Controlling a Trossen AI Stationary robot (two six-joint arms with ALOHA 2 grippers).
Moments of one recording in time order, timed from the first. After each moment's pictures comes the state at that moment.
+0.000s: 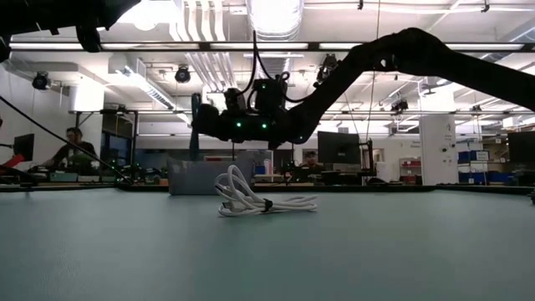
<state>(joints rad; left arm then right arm) -0.15 0.43 0.17 0.82 -0.59 0.22 -0.45 2.56 1.85 0.89 -0.15 -0.01</state>
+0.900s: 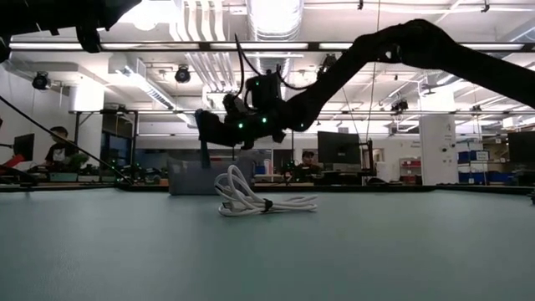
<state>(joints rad) -0.15 0.43 0.17 0.82 -0.59 0.22 -0.45 2.50 1.84 0.60 -0.02 0.01</state>
